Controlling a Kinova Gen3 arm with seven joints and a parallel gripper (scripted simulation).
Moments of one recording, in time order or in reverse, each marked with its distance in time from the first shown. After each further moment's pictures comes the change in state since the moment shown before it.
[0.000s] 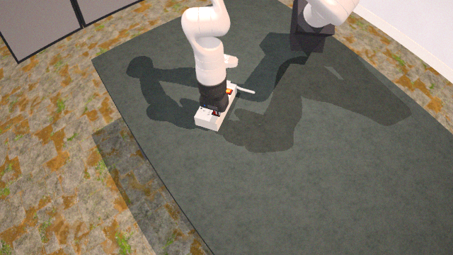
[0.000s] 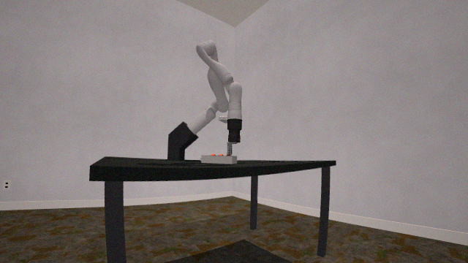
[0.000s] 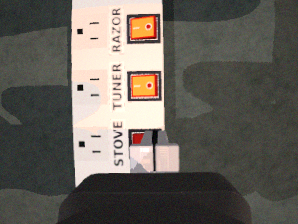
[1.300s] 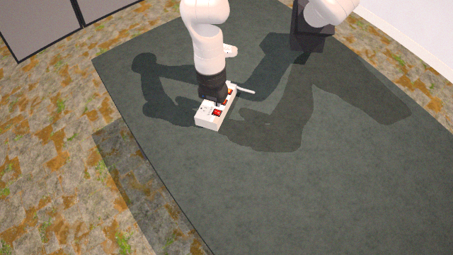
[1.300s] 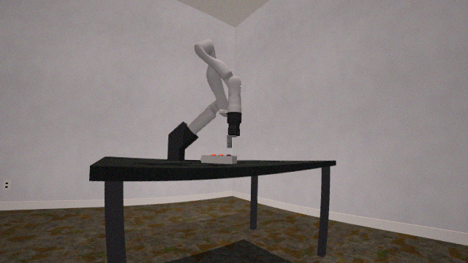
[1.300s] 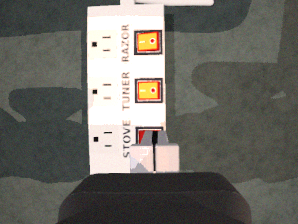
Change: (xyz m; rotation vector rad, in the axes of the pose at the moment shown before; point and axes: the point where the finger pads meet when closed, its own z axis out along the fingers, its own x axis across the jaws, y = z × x) arm -0.002 -0.002 -0.035 -0.002 -0.004 -0.002
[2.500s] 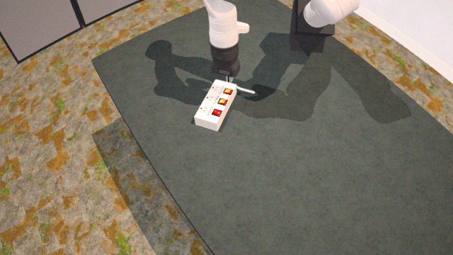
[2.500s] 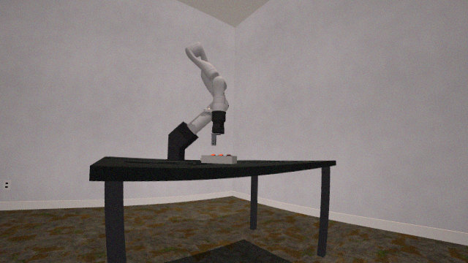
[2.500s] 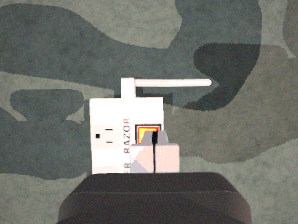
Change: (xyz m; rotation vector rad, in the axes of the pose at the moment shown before) arm 0.002 -0.090 -0.013 0.000 0.001 0.004
